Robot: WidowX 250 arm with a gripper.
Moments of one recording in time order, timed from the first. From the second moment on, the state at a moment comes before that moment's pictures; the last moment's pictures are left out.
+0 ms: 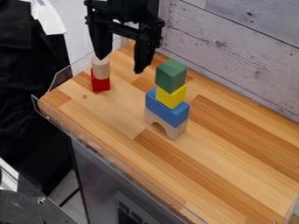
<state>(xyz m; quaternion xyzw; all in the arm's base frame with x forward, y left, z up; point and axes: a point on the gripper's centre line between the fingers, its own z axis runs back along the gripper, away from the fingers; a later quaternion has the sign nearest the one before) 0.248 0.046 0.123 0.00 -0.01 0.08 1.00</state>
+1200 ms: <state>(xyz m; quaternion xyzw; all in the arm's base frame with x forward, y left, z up) 0.274 0.008 0.128 0.01 0.01 -0.04 1.00</state>
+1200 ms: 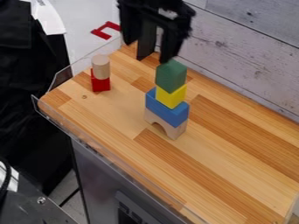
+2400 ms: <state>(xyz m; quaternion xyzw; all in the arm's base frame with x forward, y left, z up) 0.281 0.003 0.103 -0.03 0.02 -0.05 1.00</state>
